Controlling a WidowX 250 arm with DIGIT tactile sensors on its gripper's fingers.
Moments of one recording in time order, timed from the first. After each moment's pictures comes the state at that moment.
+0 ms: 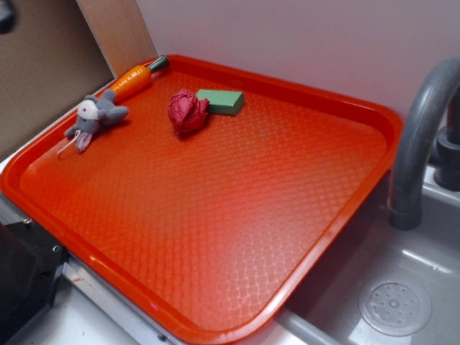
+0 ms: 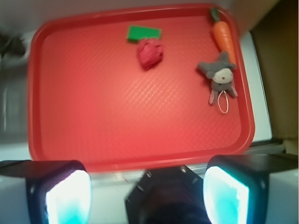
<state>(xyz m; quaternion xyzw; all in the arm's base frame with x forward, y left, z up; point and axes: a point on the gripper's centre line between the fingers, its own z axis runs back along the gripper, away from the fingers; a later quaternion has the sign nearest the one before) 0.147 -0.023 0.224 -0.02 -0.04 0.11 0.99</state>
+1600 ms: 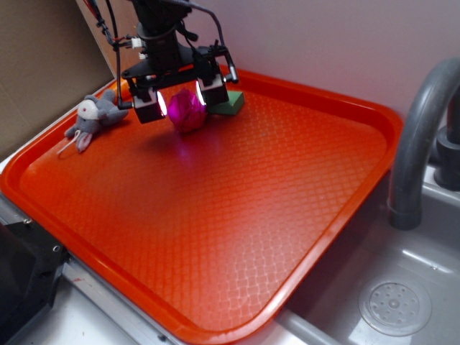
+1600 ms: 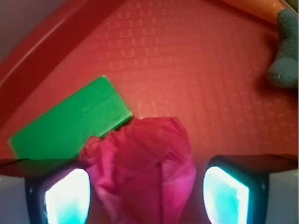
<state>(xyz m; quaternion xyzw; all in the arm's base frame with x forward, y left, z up) 0.288 -0.009 0.043 0.06 -0.08 0.43 0.90</state>
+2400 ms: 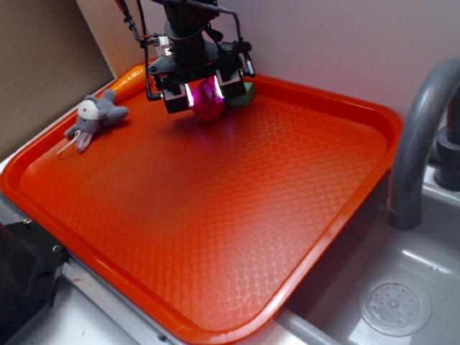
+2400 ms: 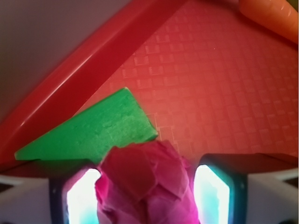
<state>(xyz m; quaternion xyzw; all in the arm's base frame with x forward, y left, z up) 0.307 -0.013 0.028 0.08 -0.09 0.43 0.90</state>
